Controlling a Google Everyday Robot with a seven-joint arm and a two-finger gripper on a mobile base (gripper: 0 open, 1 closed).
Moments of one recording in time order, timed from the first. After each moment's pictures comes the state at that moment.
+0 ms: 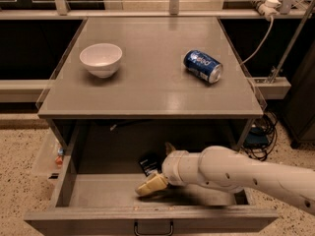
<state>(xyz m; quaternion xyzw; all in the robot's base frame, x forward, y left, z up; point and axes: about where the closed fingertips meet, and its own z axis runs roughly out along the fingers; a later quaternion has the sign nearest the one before) 0.493 0.008 0.612 -0.45 0.78 0.20 0.39</state>
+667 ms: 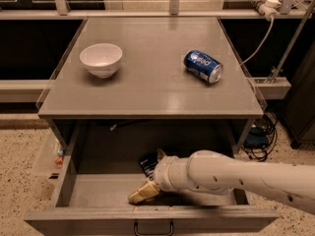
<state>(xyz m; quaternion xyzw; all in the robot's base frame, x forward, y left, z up) 0.480 0.033 0.590 -0.46 0.78 0.21 0.36</state>
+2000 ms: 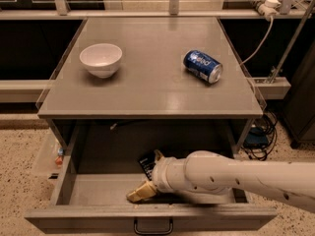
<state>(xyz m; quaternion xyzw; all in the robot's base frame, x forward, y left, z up) 0.472 0.039 0.582 -0.48 0.78 0.21 0.35</state>
